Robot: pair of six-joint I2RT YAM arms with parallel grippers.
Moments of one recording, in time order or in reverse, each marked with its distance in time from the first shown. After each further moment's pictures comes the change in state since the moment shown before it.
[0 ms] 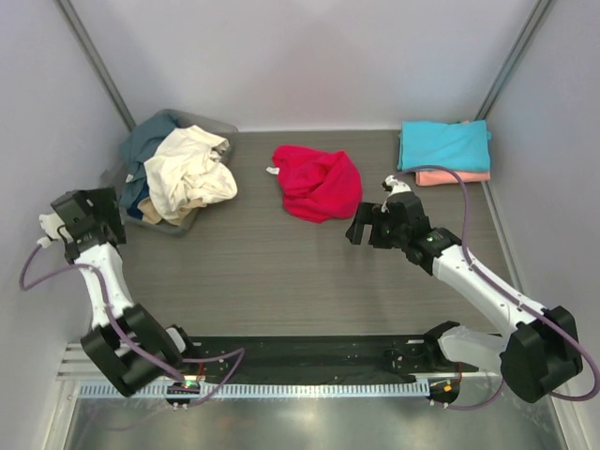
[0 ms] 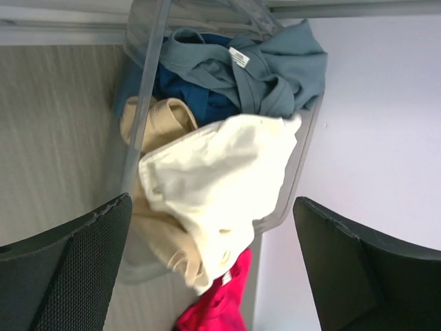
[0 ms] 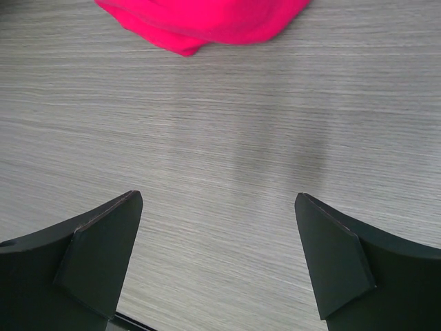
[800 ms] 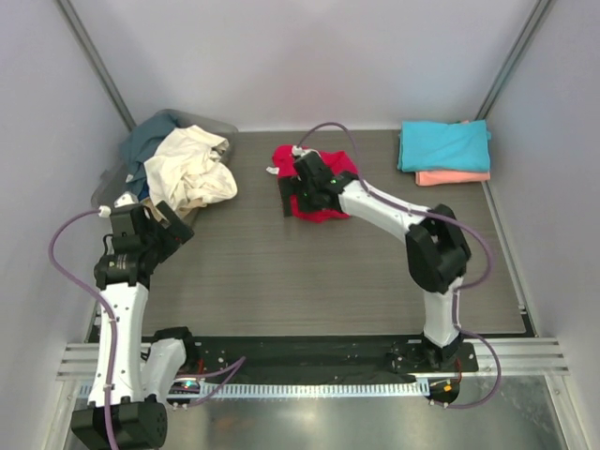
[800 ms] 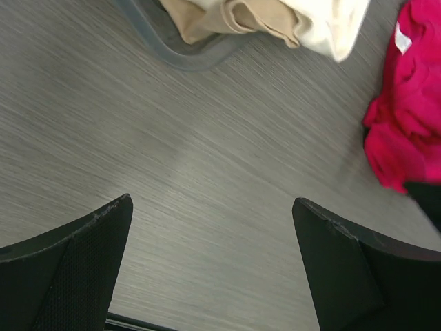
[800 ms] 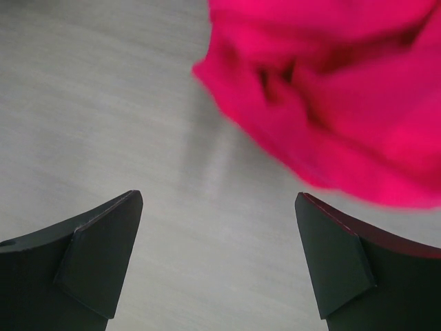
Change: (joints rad) left arm -0.457 -0.372 -0.028 -0.491 -0.076 0.651; right arm 0.238 0.724 0.697 -0.110 0.094 -0.082
